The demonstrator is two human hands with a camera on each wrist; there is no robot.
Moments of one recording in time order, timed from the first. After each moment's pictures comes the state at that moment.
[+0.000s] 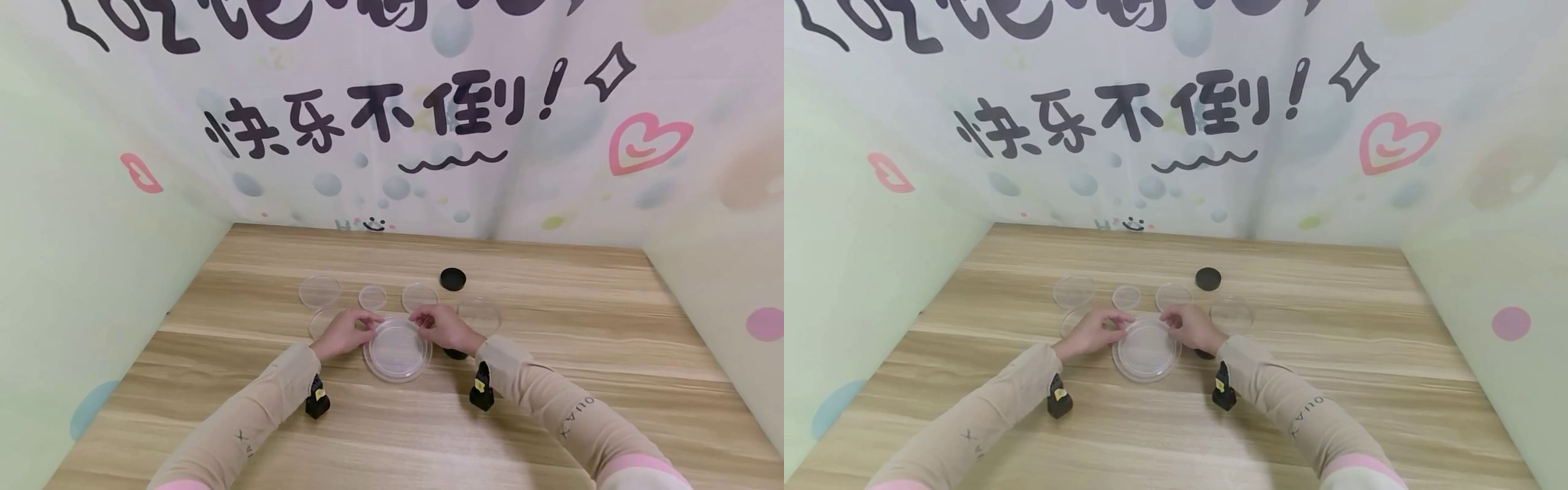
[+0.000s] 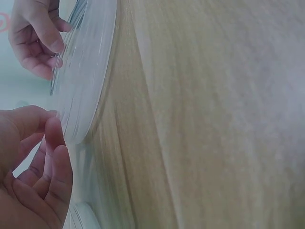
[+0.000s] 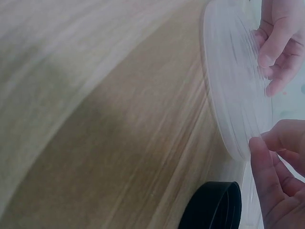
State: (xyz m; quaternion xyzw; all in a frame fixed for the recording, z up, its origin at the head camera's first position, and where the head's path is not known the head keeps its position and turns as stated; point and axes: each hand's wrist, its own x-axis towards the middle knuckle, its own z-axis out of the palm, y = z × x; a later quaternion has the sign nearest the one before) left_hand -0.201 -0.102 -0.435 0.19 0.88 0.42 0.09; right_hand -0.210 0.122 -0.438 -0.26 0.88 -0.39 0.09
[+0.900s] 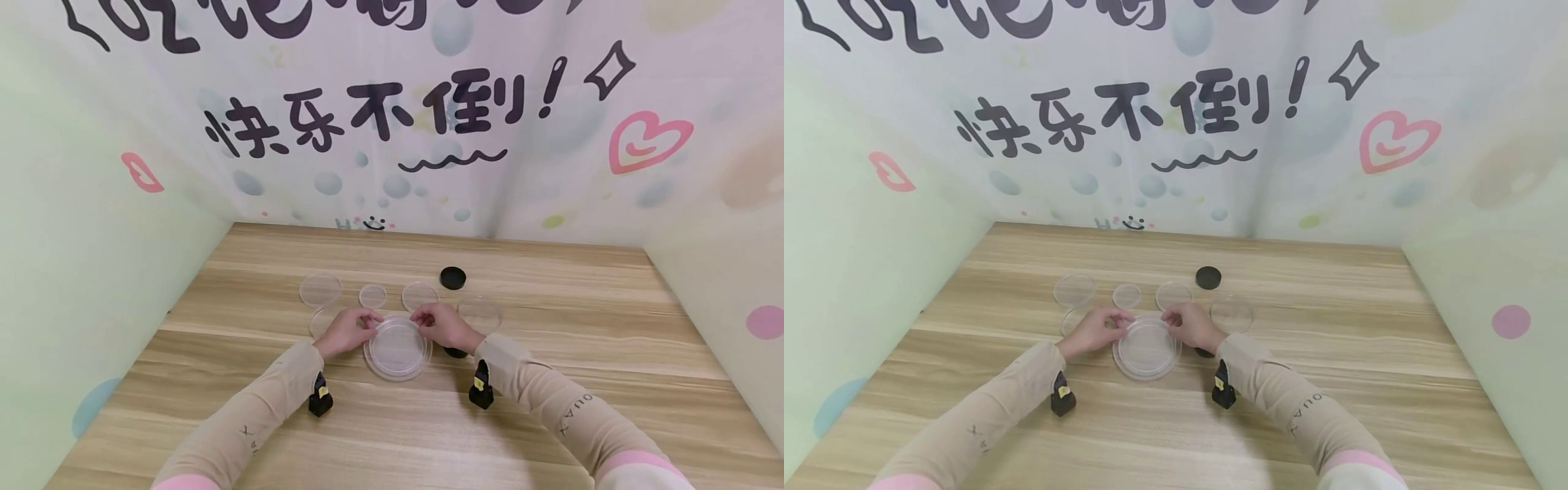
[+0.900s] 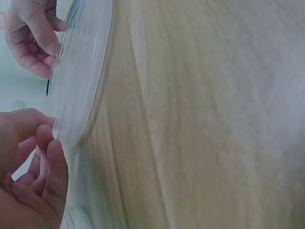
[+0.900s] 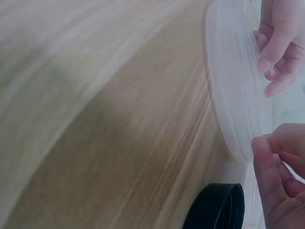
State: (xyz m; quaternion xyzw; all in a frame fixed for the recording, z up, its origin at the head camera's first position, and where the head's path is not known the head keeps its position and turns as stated) left_hand -0.201 -0.097 -0.435 0.15 0.89 0.41 0.09; right_hand -0.211 0.122 -0.440 -0.25 0.88 -0.38 0.10
